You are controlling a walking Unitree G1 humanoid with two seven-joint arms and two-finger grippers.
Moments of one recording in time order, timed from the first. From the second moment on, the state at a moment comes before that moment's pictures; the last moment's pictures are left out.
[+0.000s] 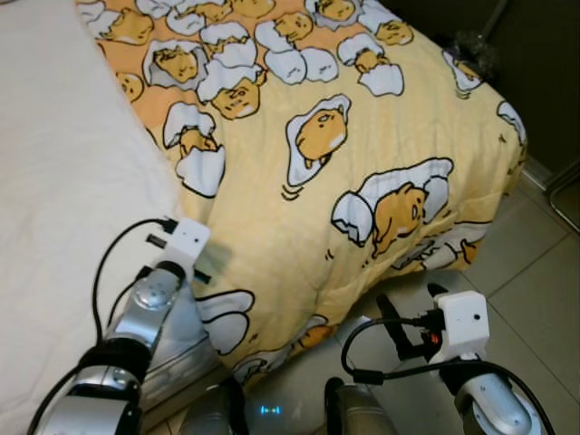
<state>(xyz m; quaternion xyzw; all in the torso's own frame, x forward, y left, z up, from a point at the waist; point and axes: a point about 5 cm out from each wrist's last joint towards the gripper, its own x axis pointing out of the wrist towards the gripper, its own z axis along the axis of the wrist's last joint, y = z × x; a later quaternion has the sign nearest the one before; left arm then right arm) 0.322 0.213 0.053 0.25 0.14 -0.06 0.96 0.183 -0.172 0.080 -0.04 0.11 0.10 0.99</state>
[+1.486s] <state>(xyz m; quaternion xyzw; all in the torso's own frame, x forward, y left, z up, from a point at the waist) 0.278 0.222 -0.006 -0.05 0.33 0.03 0.94 0.187 -0.171 0.075 -0.04 0.12 0.12 0.99</state>
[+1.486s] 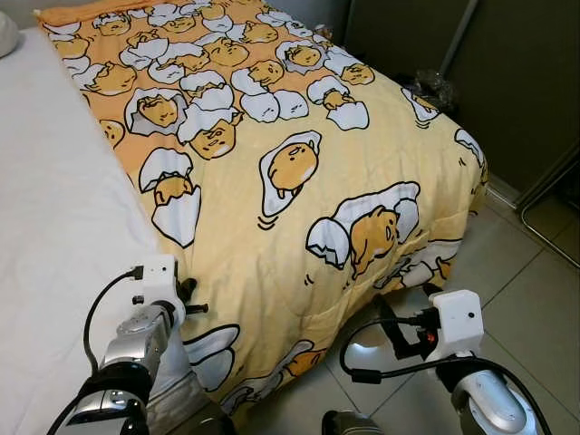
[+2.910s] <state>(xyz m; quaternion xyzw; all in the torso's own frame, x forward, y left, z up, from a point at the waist) 0.245 0.224 0.044 0.06 0.24 0.10 0.96 0.207 -0.162 0.067 -0.01 0.12 0.13 0.98</state>
